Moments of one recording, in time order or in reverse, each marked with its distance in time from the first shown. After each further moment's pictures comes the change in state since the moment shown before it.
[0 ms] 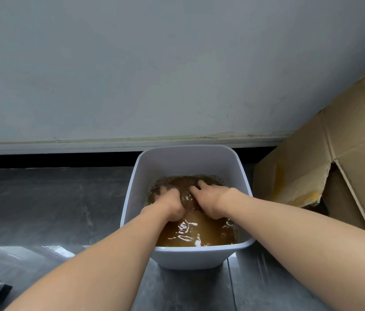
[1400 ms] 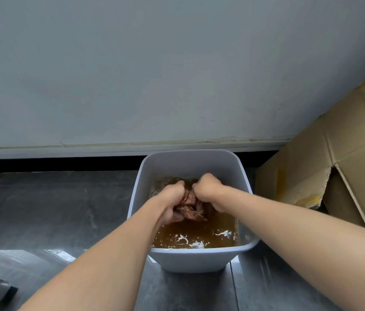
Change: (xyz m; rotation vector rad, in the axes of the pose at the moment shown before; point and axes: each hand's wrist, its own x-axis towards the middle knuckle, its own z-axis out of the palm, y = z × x) left_hand -0.010 0.012 -0.019 -1.108 -0.170 -0.154; right_hand -0.001 -0.023 -0.025 1.069 0.272 0.399
